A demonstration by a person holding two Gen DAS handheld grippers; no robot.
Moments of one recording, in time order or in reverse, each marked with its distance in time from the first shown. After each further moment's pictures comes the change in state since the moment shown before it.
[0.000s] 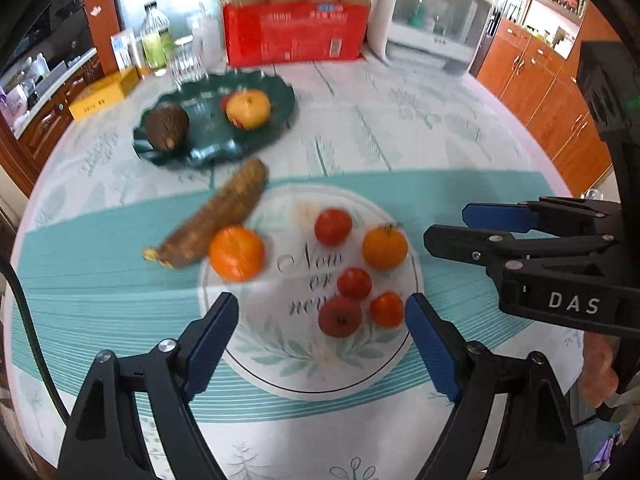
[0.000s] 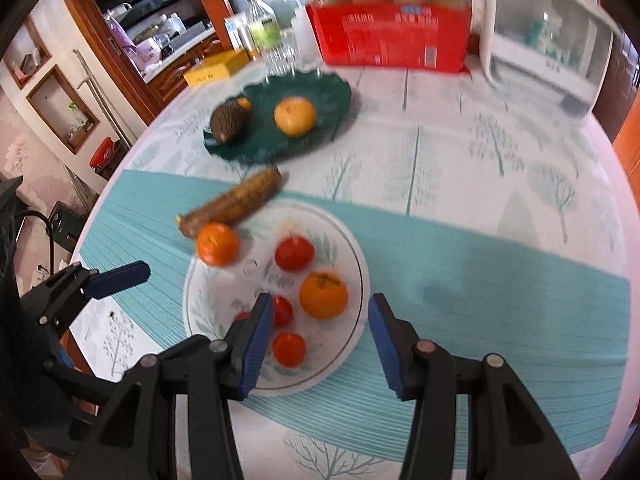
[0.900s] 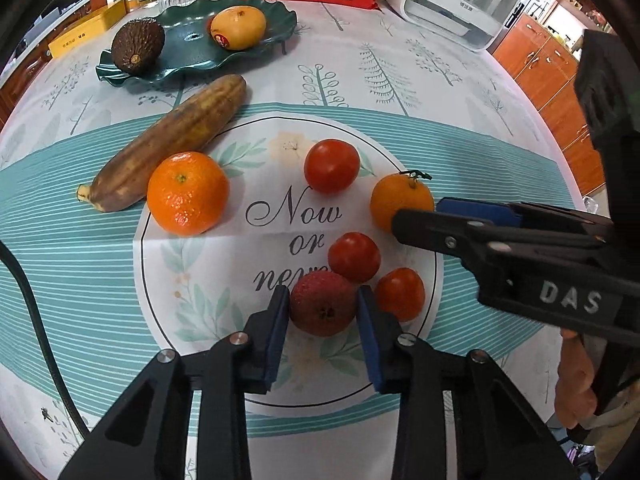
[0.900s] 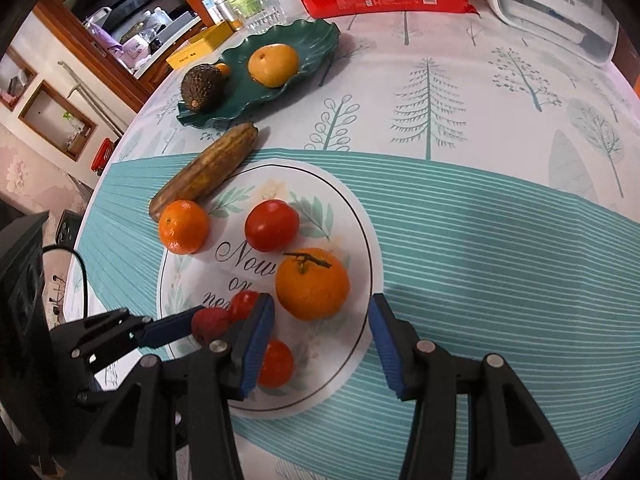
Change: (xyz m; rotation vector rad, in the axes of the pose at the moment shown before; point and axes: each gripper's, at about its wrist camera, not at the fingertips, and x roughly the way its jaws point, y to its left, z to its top) left arm 0.068 0.008 -0.013 -0.105 0.132 -0.087; right arm 0.063 -0.018 -0.003 0.088 0.080 0.085
